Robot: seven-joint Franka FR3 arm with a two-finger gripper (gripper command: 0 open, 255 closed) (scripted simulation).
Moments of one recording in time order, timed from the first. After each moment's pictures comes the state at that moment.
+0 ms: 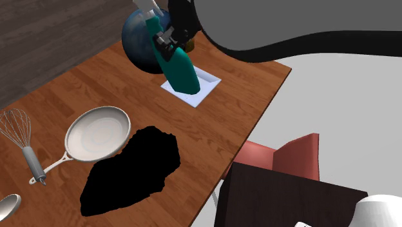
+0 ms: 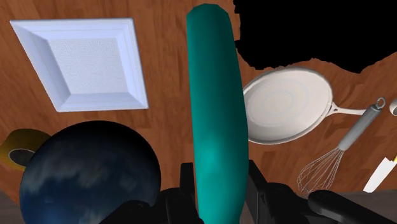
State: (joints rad) arm -0.02 -0.41 -0.53 -2.20 -0.16 2.35 -0.08
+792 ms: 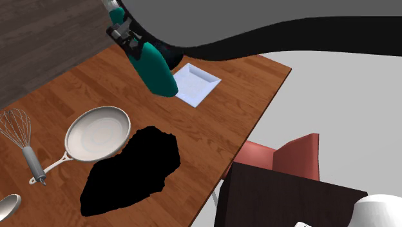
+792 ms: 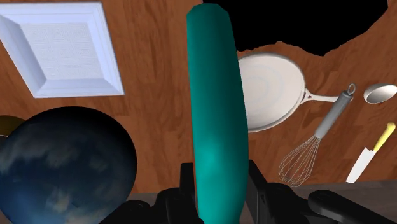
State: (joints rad) arm 0.02 -0.36 -0.44 -2.09 -0.16 2.28 0.03
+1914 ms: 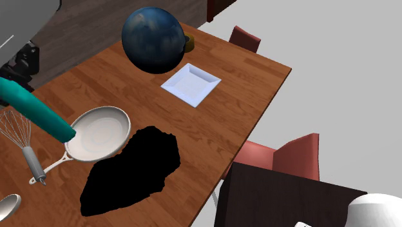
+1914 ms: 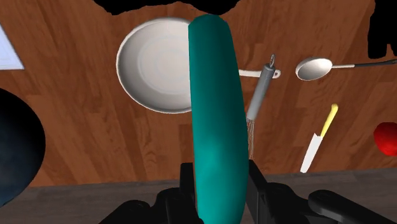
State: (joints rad) arm 0.13 -0.01 -0.26 -1.74 -0.17 2.23 0.35
